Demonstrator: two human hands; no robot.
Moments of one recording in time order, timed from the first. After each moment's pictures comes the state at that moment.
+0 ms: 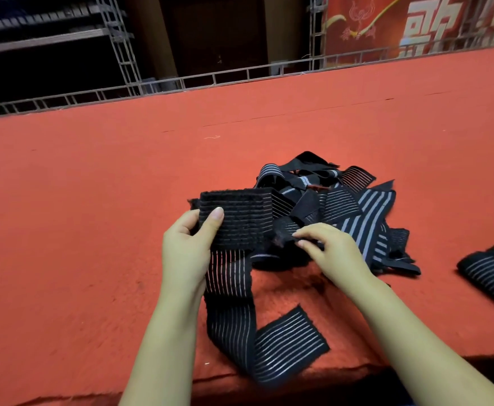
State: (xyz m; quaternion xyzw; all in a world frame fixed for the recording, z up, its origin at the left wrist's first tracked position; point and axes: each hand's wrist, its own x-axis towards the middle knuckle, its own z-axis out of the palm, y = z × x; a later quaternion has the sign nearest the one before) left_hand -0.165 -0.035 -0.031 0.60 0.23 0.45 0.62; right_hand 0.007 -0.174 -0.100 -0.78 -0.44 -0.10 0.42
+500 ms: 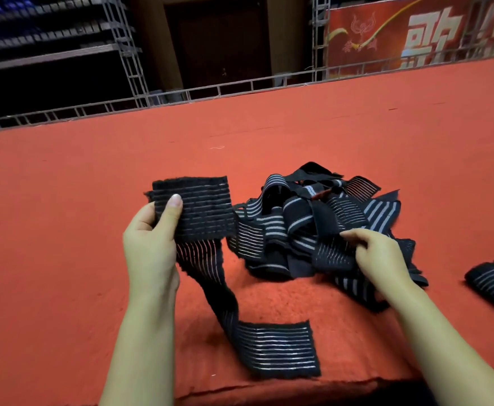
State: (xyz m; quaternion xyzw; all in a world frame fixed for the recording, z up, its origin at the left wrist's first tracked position) left_hand -0.187 -0.014 0.005 0.55 0.21 0.56 0.59; right_hand 0.042 -0.203 -0.096 -0.87 -0.23 -0.06 0.43
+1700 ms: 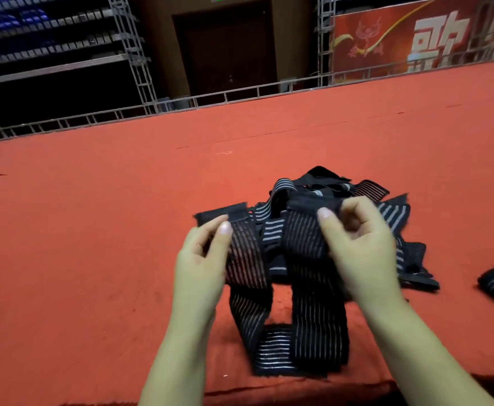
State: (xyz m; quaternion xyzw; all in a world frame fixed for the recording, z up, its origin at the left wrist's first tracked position) left_hand -0.191 -0.044 -0.020 0.68 0.23 0.46 0.53; right_hand -0.064 -0.179 -0.023 -0.62 -0.30 -0.11 0.71
